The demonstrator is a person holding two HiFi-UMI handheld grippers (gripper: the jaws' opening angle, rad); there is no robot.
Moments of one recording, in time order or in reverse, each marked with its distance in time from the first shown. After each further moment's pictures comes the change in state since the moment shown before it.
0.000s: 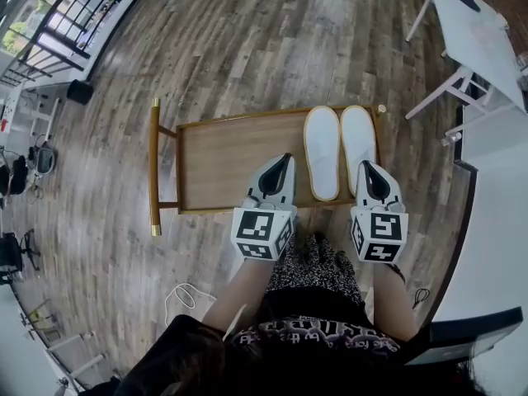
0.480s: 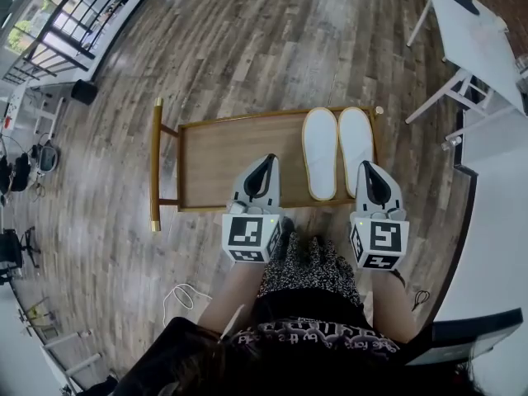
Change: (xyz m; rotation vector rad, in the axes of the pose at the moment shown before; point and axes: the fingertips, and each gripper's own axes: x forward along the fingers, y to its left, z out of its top) left arm -0.024 0.014 0.013 0.110 -0.055 0.099; right arm -0.024 -0.001 0.023 -0.027 -0.126 0.014
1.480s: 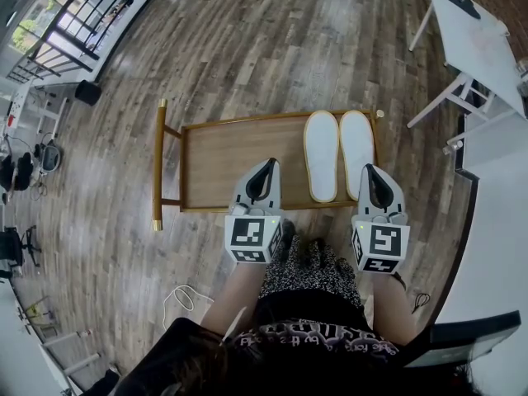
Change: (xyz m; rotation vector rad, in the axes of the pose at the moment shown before) left arm -0.002 0.000 -0.006 -0.008 0.017 0.018; right arm -0.006 -0.005 0.005 -0.038 -0.014 -0.016
